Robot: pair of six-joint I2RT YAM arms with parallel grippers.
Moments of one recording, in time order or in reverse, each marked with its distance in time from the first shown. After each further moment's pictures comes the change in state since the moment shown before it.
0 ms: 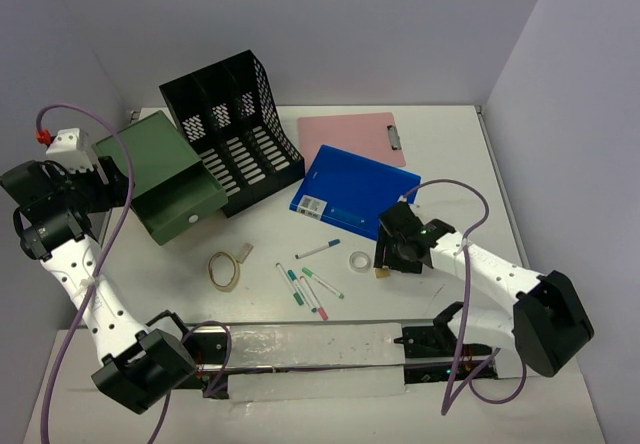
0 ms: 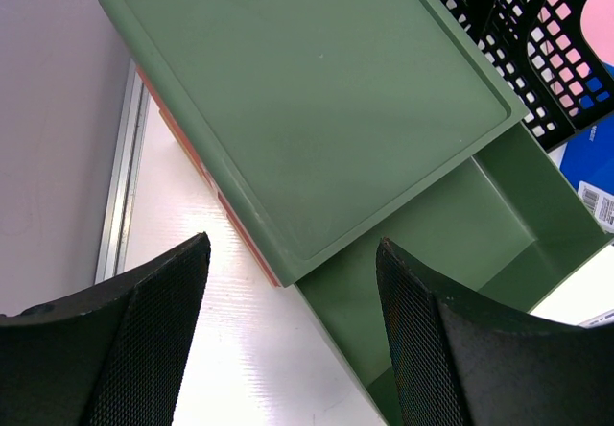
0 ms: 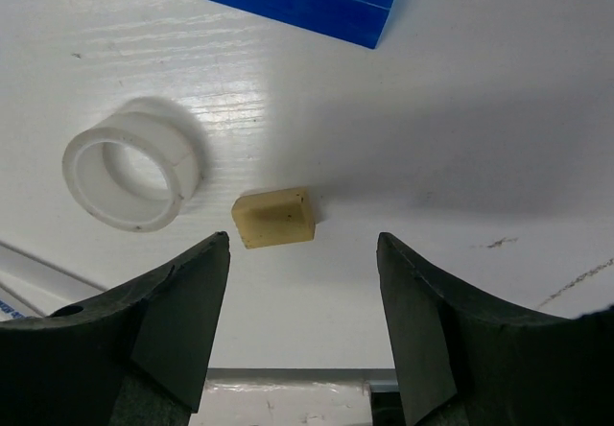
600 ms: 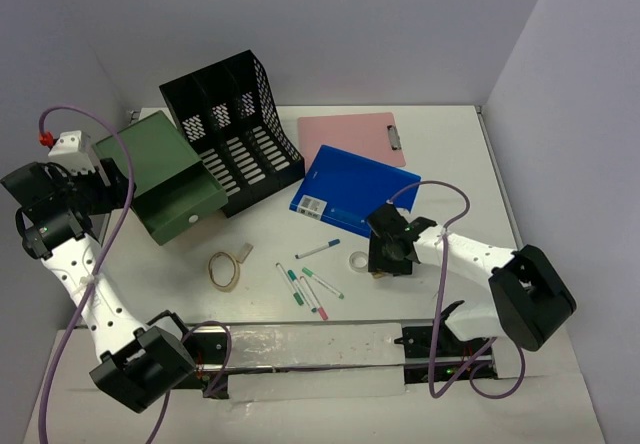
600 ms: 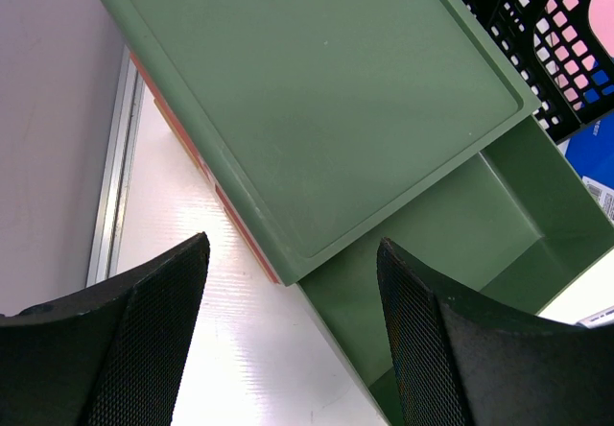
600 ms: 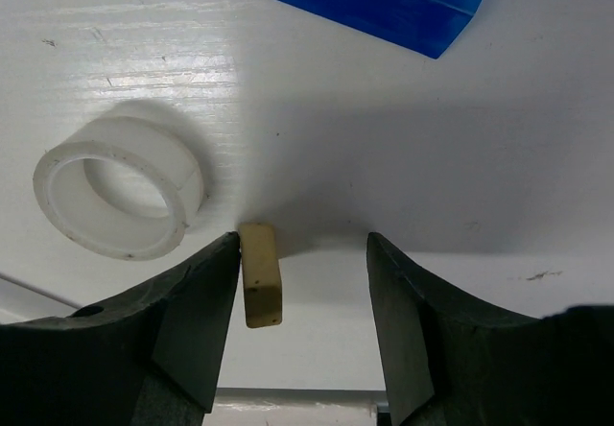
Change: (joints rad) left arm 0.000 0.007 -0.023 0.006 -0.002 0.000; right arm 0.040 0.153 0.005 0.077 -0.026 -0.017
